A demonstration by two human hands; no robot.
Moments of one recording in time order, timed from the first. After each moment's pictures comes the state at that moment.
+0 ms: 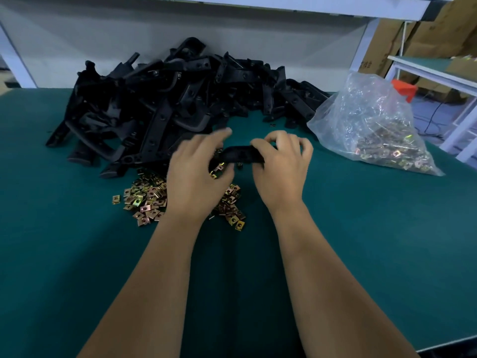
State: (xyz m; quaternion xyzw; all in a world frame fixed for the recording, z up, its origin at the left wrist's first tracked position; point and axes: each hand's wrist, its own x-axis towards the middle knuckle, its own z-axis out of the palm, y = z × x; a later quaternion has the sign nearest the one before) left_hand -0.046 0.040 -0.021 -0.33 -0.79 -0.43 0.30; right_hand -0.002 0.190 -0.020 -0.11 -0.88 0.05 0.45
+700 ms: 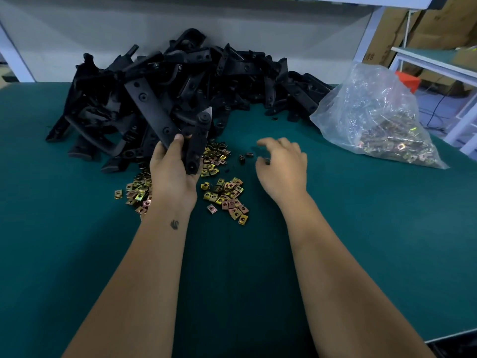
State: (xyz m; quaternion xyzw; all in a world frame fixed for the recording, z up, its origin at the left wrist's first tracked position) left_hand -0.061 0.031 -0.012 0.06 -0.43 -0.90 -0.07; right_hand -0.006 0.198 -0.022 -0.19 -0.94 0.16 0.25
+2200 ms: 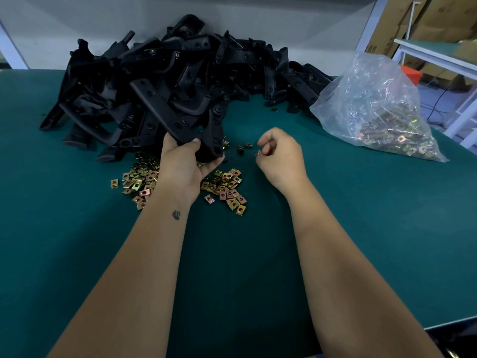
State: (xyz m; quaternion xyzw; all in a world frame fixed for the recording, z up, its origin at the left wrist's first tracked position) left_hand -0.063 0.042 -0.019 0.01 -0.47 -0.88 -0.13; right_hand -0.004 0.203 -0.022 -0.19 -0.87 0.40 0.23
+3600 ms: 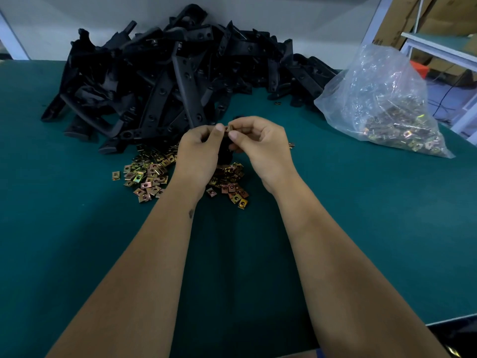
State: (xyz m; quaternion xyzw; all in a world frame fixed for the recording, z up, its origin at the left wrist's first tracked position) left_hand -0.044 0.047 -0.013 -0.14 -0.72 -0.67 -0.04; right_hand -0.006 0.166 -0.012 -0.02 -0.73 0.64 0.24
